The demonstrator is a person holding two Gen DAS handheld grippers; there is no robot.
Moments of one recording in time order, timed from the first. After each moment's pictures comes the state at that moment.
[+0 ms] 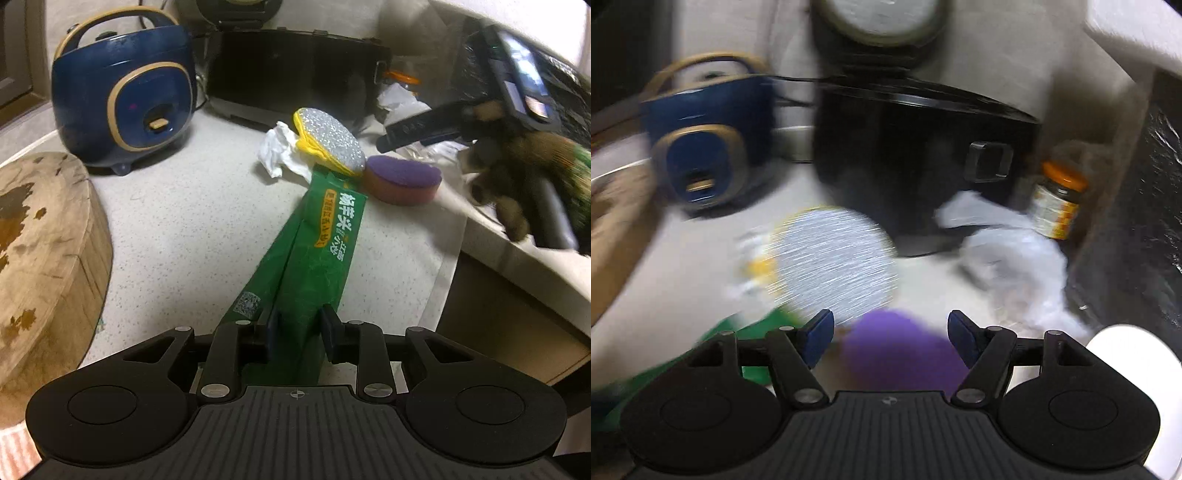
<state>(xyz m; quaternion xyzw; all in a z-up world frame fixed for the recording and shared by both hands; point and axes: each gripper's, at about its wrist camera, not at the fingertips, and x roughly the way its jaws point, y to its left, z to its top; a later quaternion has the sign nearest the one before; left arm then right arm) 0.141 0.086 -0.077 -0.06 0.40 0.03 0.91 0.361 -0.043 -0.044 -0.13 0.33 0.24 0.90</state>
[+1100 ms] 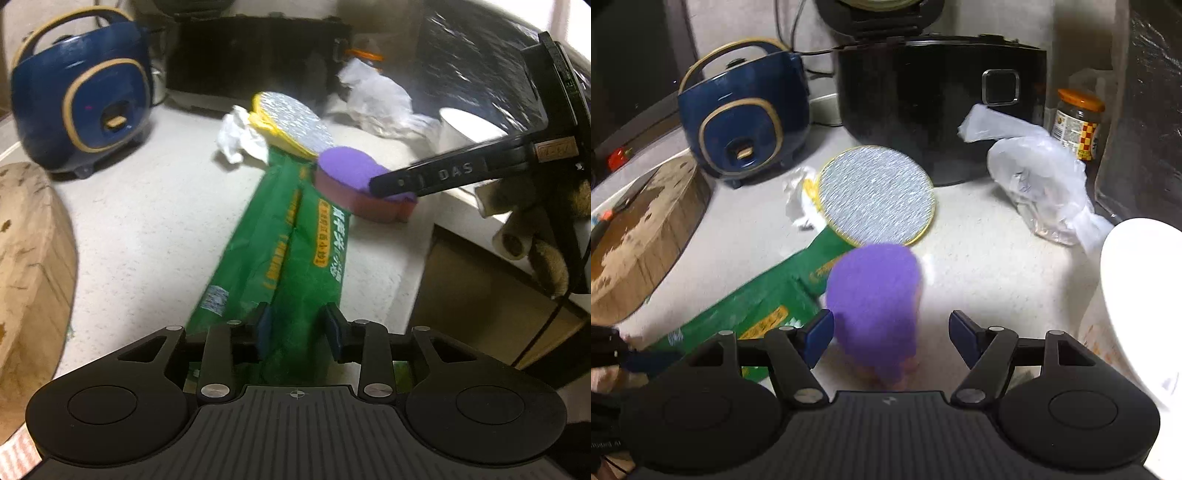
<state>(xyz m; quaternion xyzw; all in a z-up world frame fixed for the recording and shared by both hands) 0.151 0.074 -0.083 -0.03 0.42 -0.03 0.91 0.311 -0.086 -0.062 -0.08 0.39 0.33 0.86</state>
